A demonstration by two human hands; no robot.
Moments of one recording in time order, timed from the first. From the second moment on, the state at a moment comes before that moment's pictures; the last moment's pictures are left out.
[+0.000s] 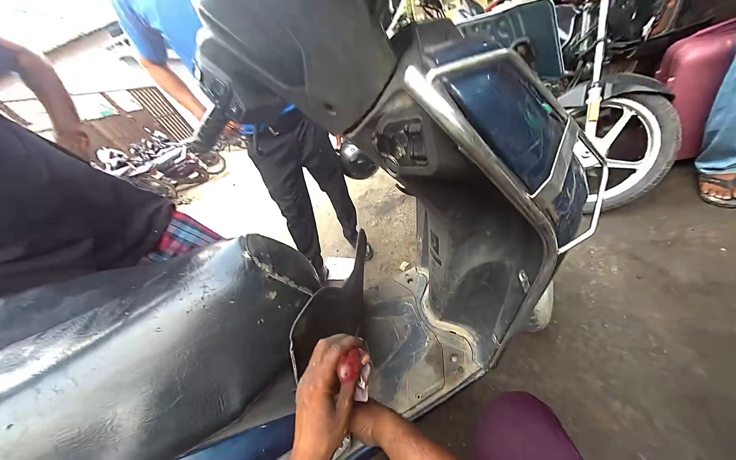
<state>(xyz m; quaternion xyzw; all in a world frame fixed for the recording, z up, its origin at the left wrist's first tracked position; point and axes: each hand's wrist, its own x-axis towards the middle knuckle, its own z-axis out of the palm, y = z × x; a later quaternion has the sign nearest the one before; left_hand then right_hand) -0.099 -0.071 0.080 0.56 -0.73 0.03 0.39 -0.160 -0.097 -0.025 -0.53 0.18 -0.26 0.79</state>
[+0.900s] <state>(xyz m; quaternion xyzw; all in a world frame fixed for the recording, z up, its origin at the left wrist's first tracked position) -0.129 -0.086 0.058 0.62 -0.67 0.08 0.40 -0.140 -0.187 -0.062 -0.34 0.37 -0.50 0.71</state>
